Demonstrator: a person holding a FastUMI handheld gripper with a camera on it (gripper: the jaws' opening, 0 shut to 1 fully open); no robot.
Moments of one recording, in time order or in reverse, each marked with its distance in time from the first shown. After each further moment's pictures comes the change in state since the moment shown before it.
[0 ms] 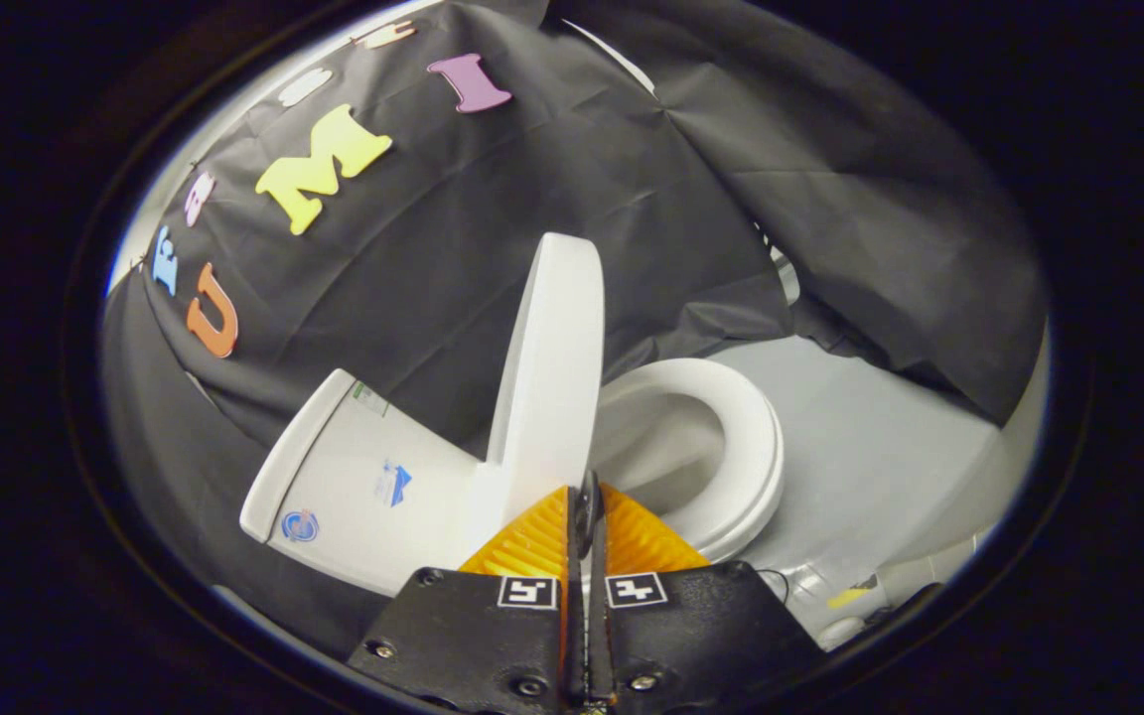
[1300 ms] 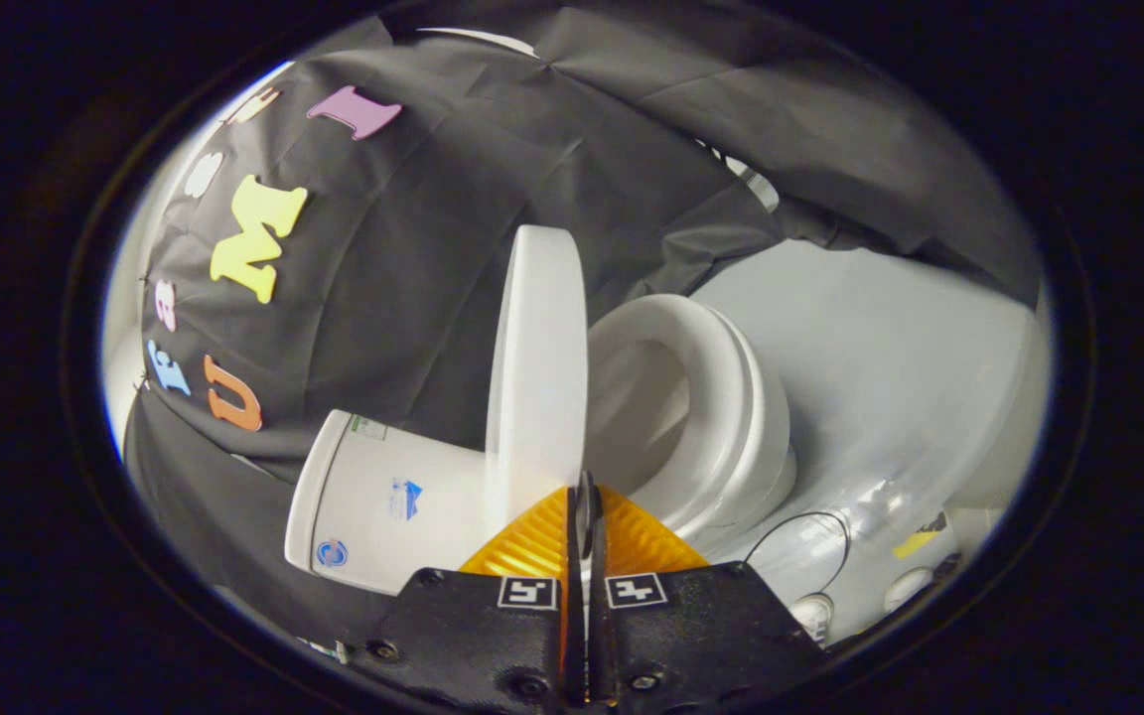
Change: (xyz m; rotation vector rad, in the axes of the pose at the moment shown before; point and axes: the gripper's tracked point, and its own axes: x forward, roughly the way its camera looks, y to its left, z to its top) arm 0.027 -0.079 -0.010 0.308 0.143 0.121
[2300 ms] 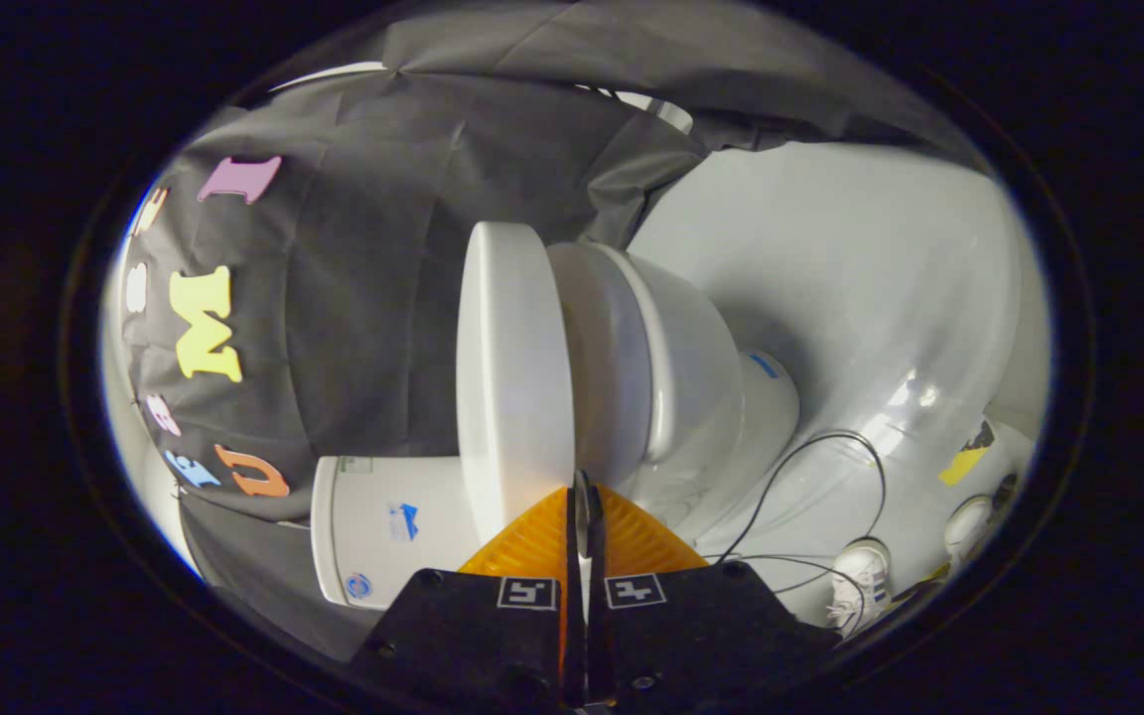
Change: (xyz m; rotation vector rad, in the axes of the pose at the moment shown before) arm 0.028 -0.063 -0.007 0.313 0.110 0.056
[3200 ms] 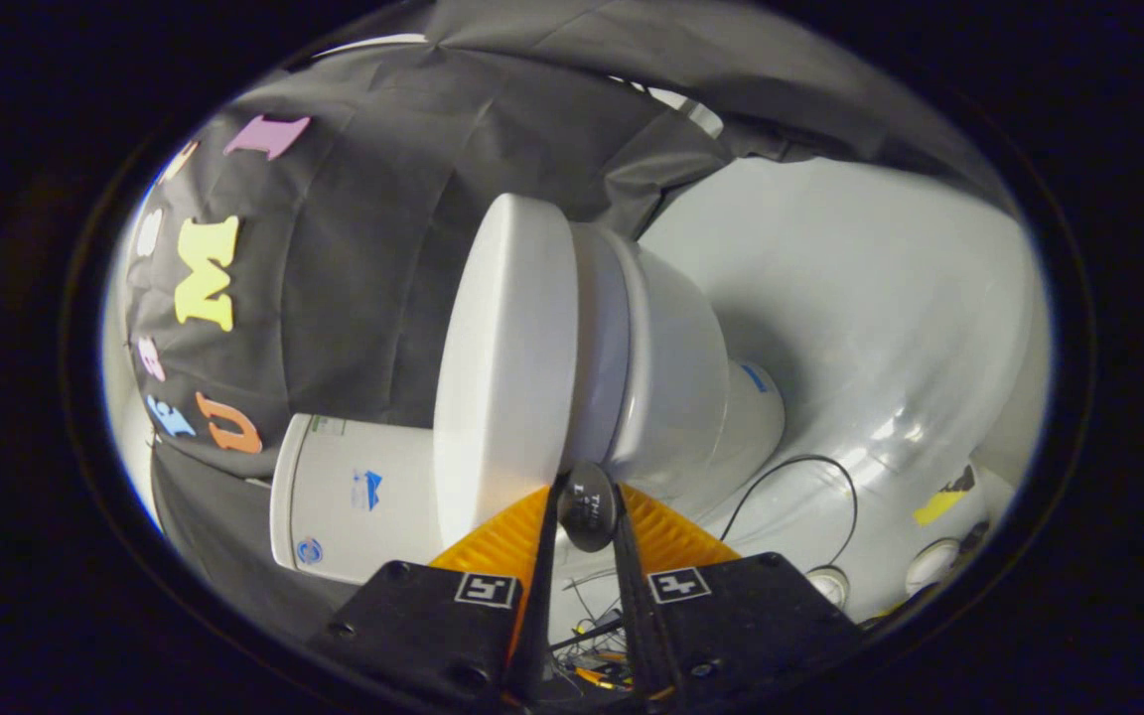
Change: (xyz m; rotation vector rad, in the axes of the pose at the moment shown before) arm 0.012 -0.040 -0.009 -0.084 0.032 -0.040
